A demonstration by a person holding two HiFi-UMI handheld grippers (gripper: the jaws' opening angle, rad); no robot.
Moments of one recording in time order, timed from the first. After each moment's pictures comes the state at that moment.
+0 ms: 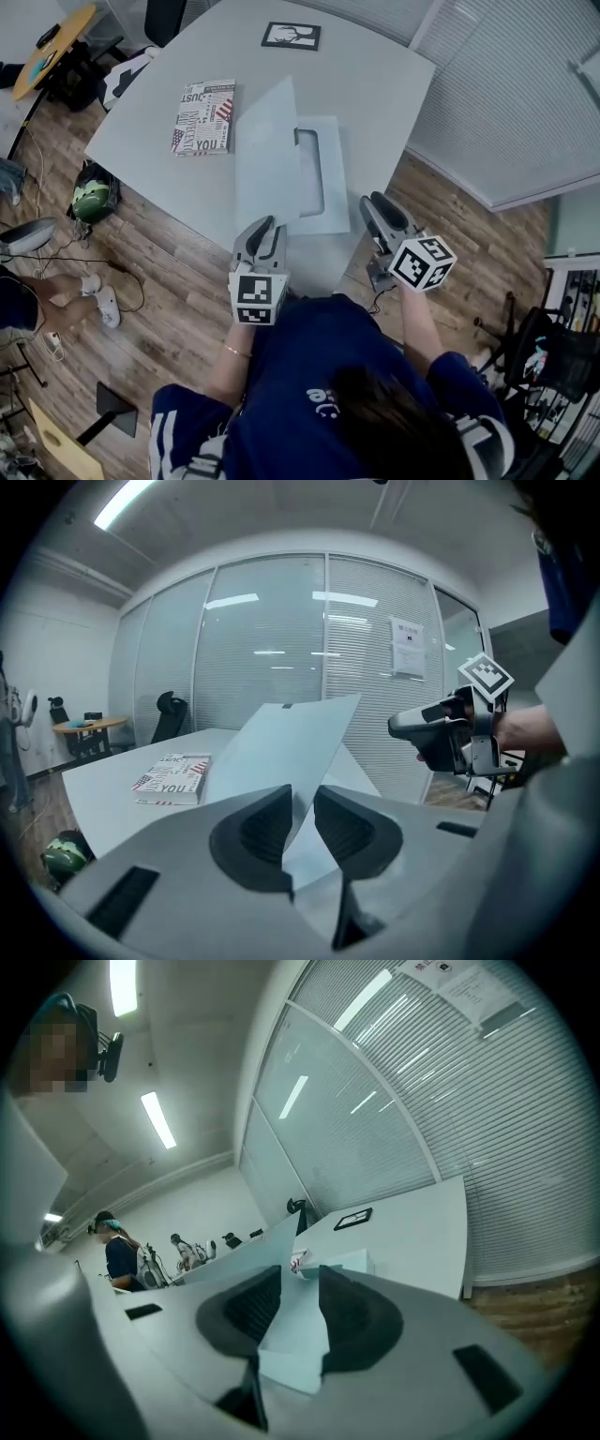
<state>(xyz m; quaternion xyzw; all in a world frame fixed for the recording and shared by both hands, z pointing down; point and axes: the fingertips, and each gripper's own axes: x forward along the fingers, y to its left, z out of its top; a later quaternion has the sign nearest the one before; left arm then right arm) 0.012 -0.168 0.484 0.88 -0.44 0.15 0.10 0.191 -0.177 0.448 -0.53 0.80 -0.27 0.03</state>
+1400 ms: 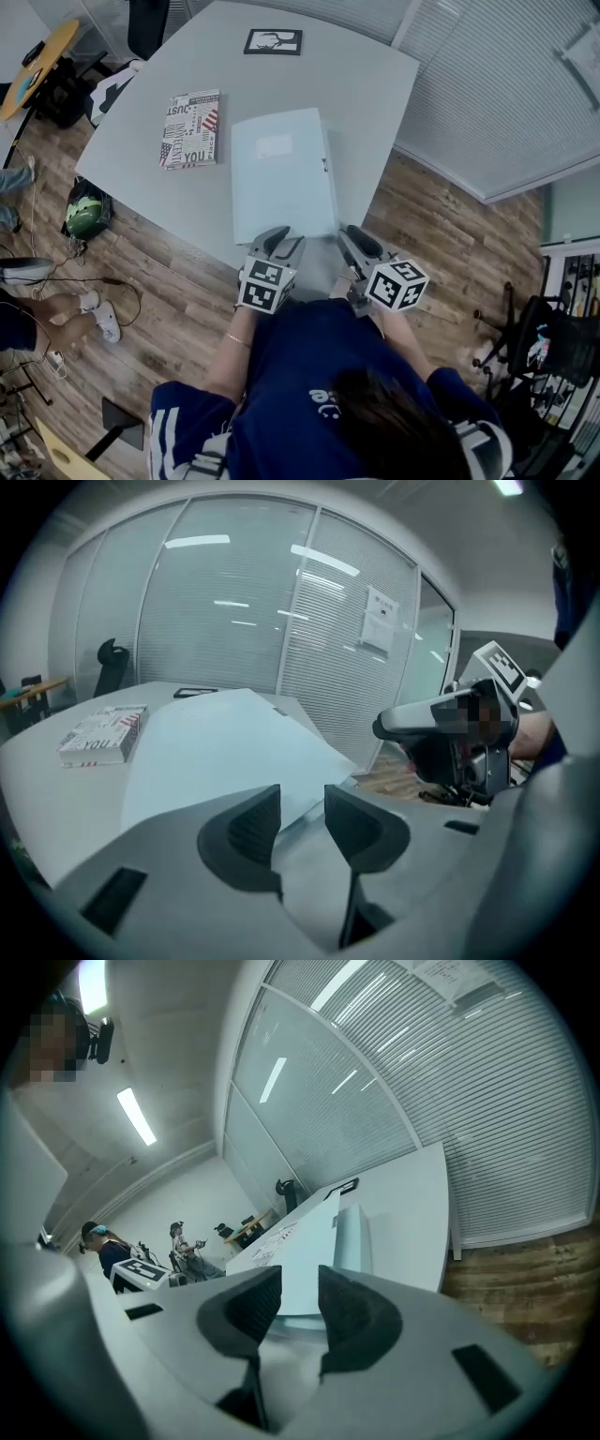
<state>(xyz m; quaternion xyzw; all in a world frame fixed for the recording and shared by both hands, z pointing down) 0.073 -0.152 0.555 0.91 -0.29 0.24 0.19 0.167 -0.132 0.506 -0.54 0.77 -0.34 0.01</state>
